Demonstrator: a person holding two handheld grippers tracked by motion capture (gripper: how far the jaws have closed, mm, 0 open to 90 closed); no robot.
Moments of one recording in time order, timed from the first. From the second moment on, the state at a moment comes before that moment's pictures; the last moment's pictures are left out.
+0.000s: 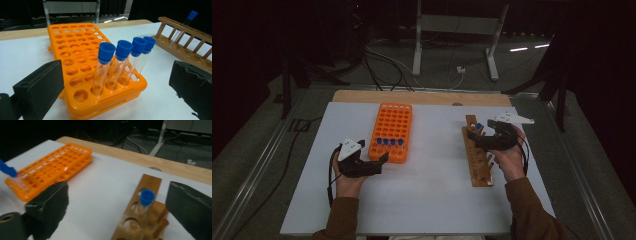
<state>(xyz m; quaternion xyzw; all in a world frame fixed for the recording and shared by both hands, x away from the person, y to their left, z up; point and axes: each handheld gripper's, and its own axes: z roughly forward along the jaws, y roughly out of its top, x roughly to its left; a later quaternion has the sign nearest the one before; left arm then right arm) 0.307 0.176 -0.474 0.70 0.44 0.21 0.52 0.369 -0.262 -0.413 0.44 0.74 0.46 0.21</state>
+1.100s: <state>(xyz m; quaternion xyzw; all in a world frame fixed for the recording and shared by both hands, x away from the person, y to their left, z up) 0.307 0.178 -0.475 0.70 0.44 0.21 0.52 0.404 -0.257 -0.449 0.45 0.77 0.38 0.23</state>
